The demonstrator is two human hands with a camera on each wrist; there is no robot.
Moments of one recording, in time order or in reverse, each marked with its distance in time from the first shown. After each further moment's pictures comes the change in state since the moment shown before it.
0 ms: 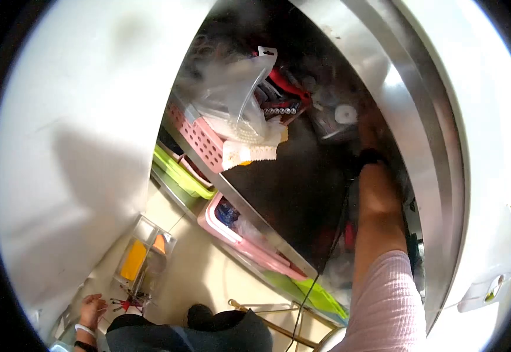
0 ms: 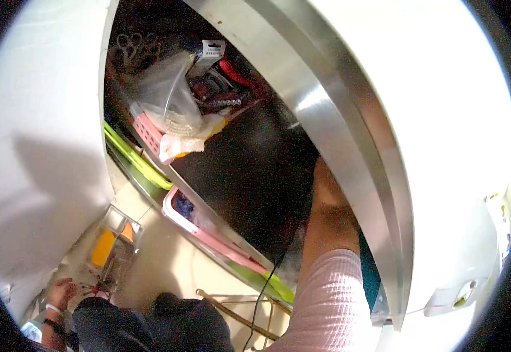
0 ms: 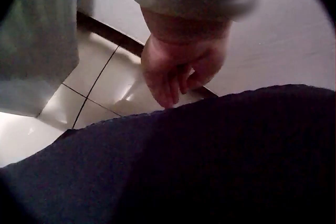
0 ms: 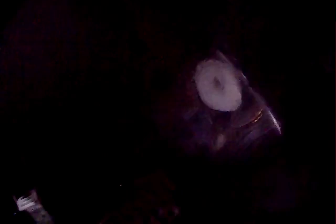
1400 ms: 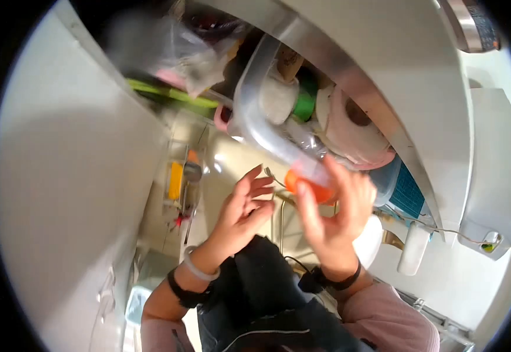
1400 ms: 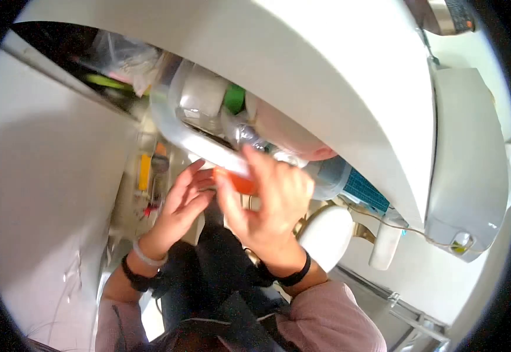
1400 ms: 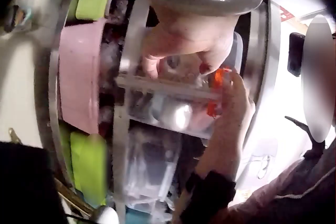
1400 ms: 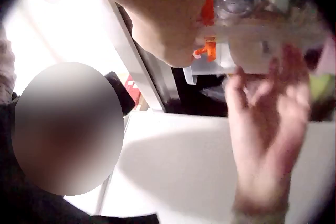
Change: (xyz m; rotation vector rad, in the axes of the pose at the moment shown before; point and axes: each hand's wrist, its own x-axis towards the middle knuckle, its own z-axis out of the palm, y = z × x) left_hand -0.231 0.217 0.327 -0.080 -0.999 0.288; right_hand -0.303 -0.071 -0.317 0.520 -0.254 -0.133
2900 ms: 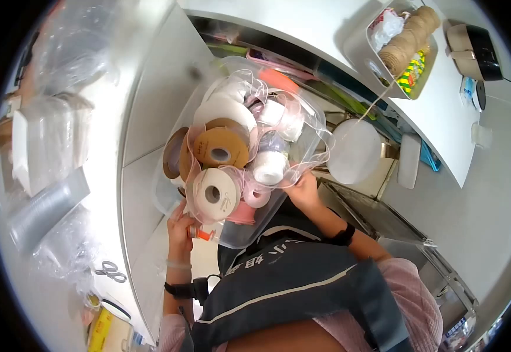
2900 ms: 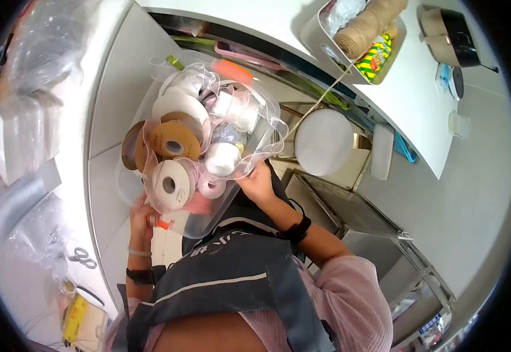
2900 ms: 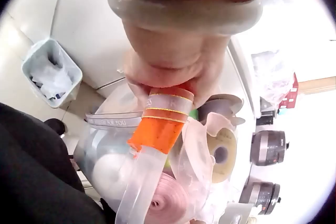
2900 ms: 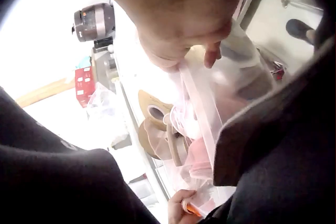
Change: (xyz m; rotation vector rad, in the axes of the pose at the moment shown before) left_hand -0.389 0.181 0.143 0.146 0.836 -0.341; right_hand -0.186 -0.068 -0.240 1.179 -0.473 0.872
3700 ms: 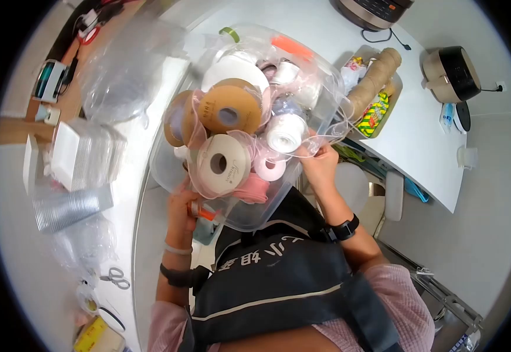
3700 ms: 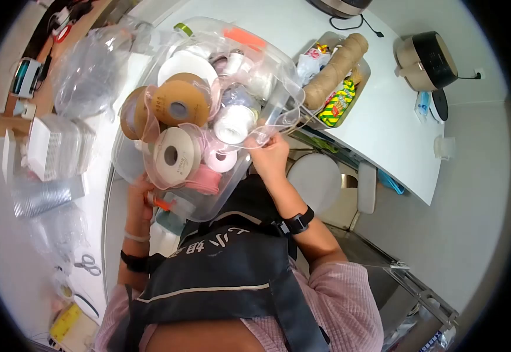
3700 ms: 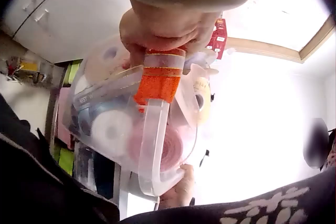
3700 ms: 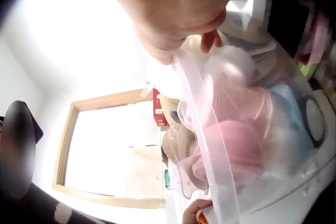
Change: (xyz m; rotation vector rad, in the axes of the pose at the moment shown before) left_hand 0.013 0.107 0.107 -0.145 -0.218 0.246; right_hand 0.084 -0.154 -0.042 0.221 0.253 -0.298
